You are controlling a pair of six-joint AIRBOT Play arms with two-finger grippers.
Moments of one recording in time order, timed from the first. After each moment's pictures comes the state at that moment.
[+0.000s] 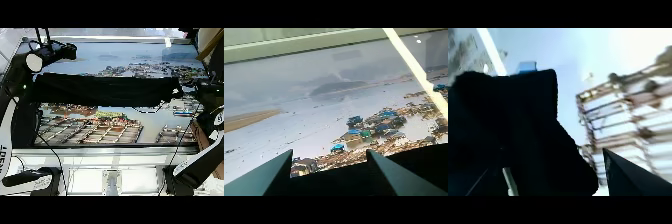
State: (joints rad) left arm -0.21 -1.34 1.49 1.33 -0.52 -1.30; right arm -0.65 -2.14 1.93 -0.79 1.32 1.32
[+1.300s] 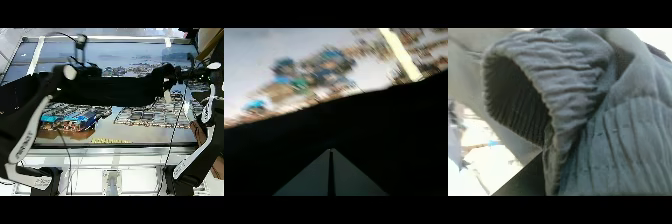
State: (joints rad) left arm -0.41 -1.60 1.49 1.22 -0.55 -1.33; right arm -0.39 -2.08 2.05 -0.56 1.54 1.25
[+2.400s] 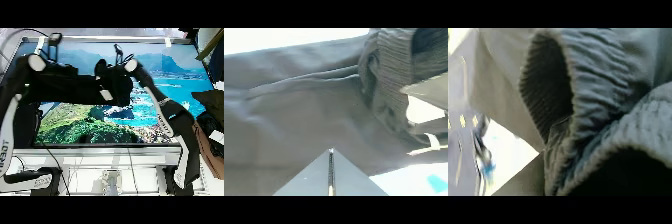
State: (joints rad) left arm -0.14 -1.37 1.49 1.31 -0.98 -1.36; right arm 0.47 -2.05 2.05 -0.82 0.79 1.63
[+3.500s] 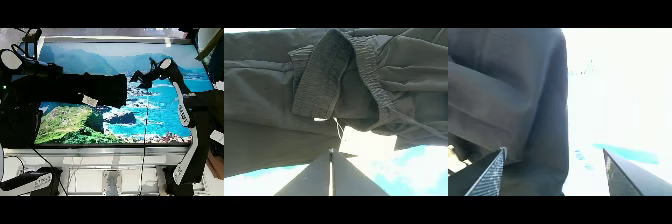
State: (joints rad) left arm -0.06 -1.27 1.49 1.33 -1.11 -1.36; right arm 0.05 -2.07 1.92 -0.87 1.23 1.66
